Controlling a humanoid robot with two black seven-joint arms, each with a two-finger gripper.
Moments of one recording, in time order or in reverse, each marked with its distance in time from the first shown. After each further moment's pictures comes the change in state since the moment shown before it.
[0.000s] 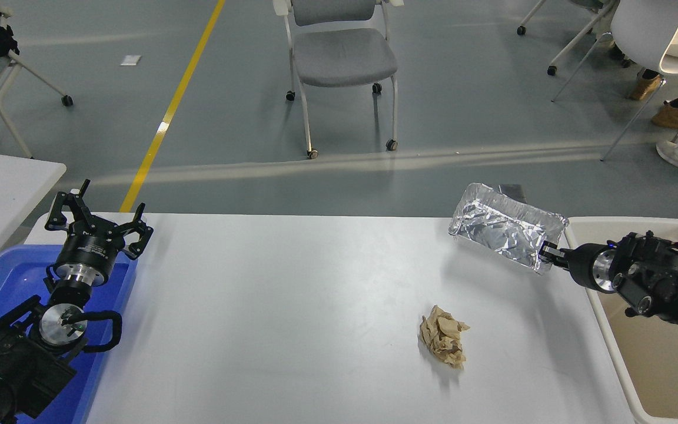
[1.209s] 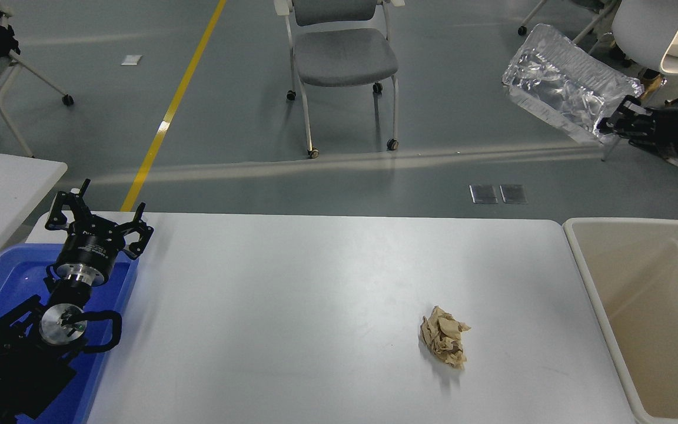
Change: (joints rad) left arm 0.000 0.000 0.000 0.000 0.000 0.000 0.000; right arm 0.271 -0.239 0.092 -0.044 0.023 0.295 -0.003
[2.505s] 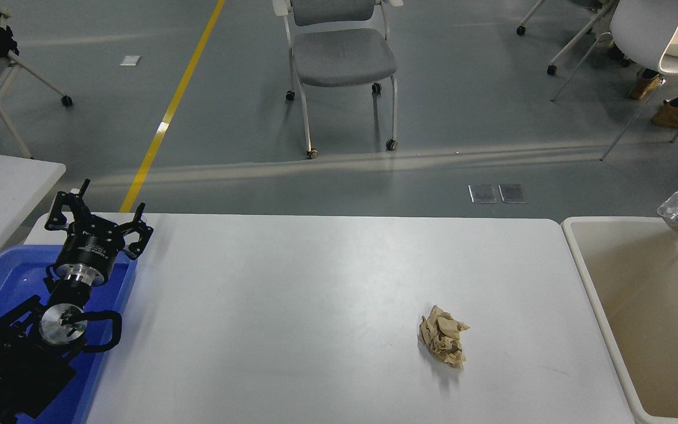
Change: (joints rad) left arm 0.000 0.000 0.000 0.000 0.000 0.000 0.000; right arm -0.452 0.032 0.115 -0.282 0.017 -0.187 -0.239
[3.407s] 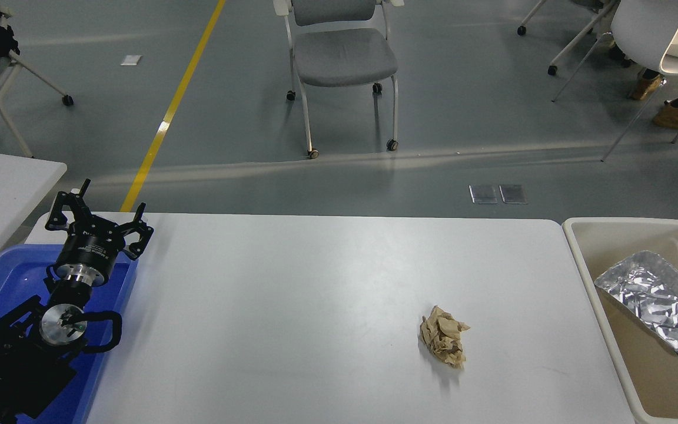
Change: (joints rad) left arm 0.000 0.000 0.000 0.000 0.000 0.000 0.000; right arm -0.187 0.185 0.145 -0.001 0.013 -0.134 -0.060
